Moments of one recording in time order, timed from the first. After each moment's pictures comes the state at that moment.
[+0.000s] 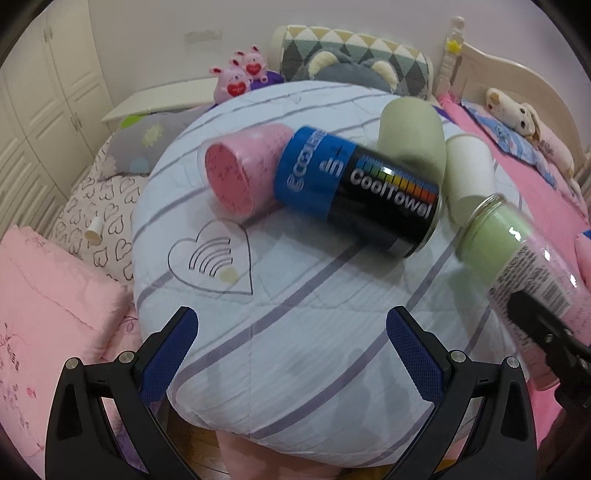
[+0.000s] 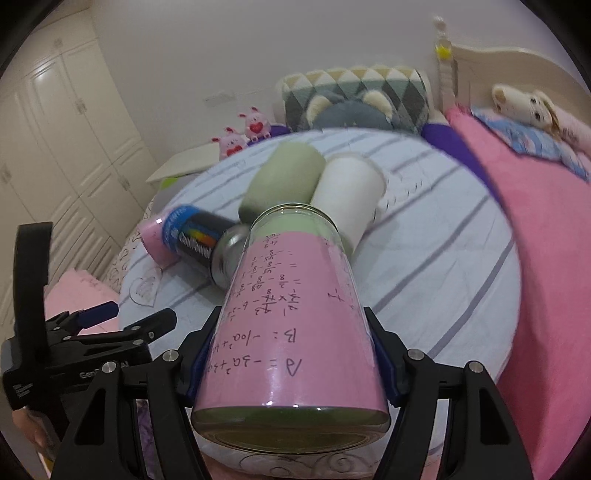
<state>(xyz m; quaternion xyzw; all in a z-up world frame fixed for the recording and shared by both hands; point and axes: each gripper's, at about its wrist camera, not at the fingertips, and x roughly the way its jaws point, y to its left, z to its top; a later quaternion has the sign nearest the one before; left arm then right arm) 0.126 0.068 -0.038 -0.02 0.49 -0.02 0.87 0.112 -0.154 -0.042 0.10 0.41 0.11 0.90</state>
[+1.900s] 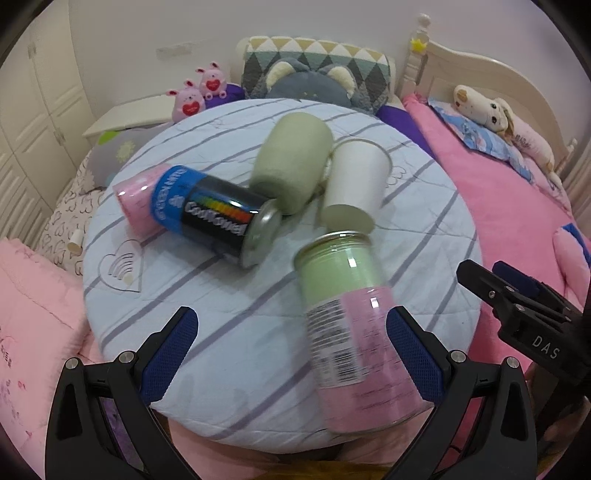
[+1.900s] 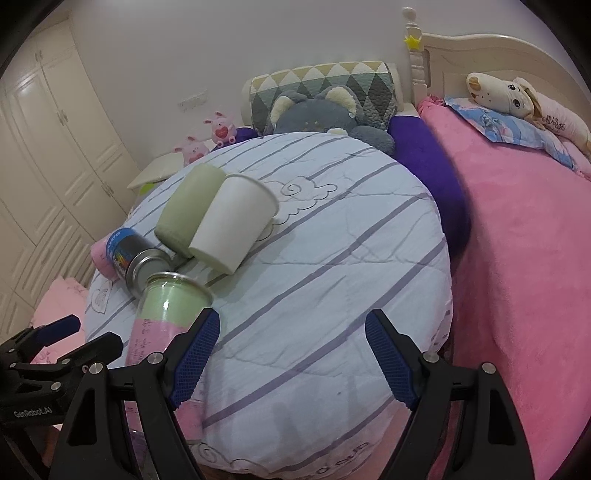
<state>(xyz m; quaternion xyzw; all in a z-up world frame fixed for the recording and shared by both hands) 0.118 -0.050 0.007 -0.01 0.48 -0.04 0.88 0.136 -0.266 -0.026 0.09 0.42 0.10 0.90</state>
